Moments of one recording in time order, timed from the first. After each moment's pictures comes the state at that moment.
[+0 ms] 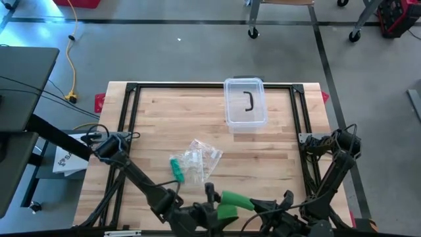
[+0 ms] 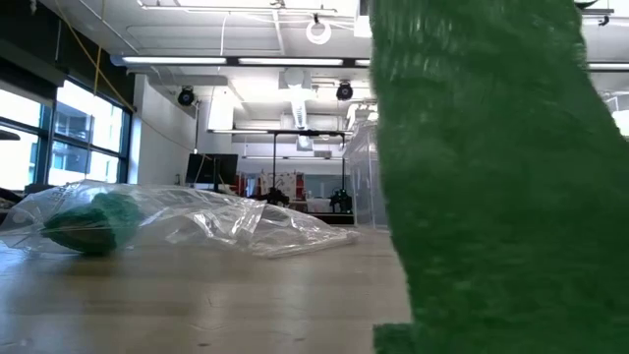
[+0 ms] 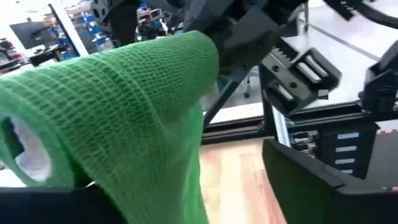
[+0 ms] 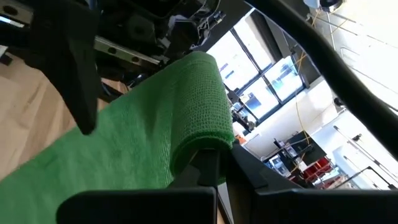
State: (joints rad) left arm -0.71 2.06 1.80 0.05 -0.87 0.08; right arm 1.05 1.82 1.39 0.52 1.56 -0.90
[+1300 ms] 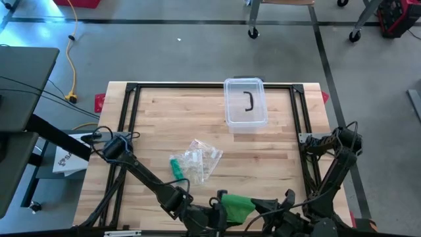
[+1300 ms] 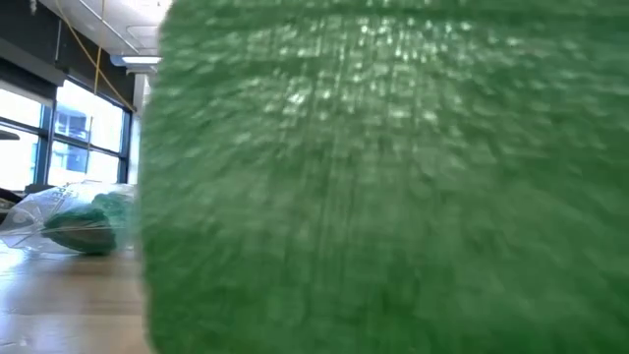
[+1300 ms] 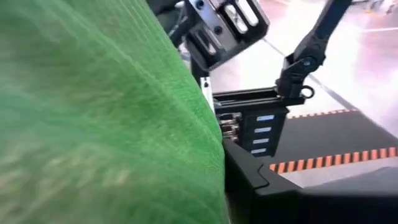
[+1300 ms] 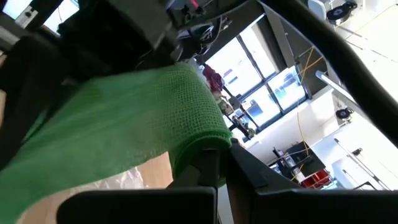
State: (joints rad) left arm -0.66 2.11 1.80 0.02 -0.49 -0.12; right arm 1.06 1.78 1.39 0.47 1.53 -0.94
